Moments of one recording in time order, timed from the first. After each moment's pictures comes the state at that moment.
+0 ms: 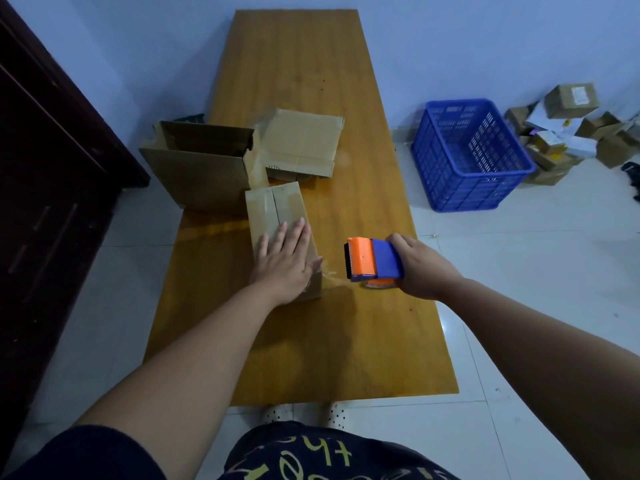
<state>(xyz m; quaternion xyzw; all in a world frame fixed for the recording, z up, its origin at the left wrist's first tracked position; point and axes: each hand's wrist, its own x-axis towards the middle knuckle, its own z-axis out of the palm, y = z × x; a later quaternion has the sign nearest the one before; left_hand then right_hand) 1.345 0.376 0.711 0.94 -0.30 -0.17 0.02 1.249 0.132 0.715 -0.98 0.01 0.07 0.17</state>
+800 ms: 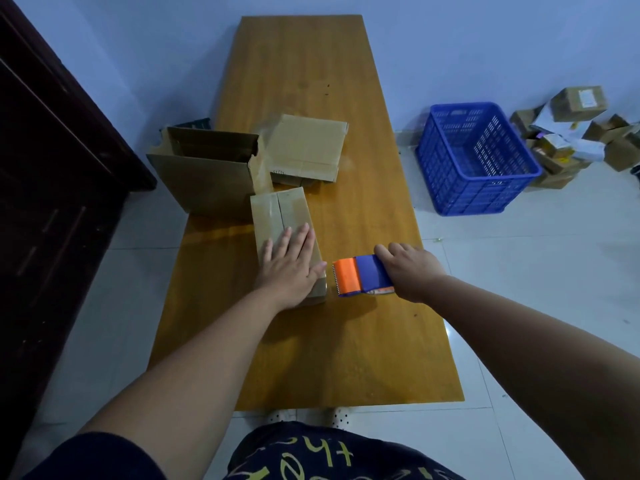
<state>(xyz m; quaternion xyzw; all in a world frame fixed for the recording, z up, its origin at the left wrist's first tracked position) 1.346 0.374 0.709 0.94 -0.29 -0.16 0.02 1.270 0.148 0.703 -0.99 -0.03 0.14 -0.06</state>
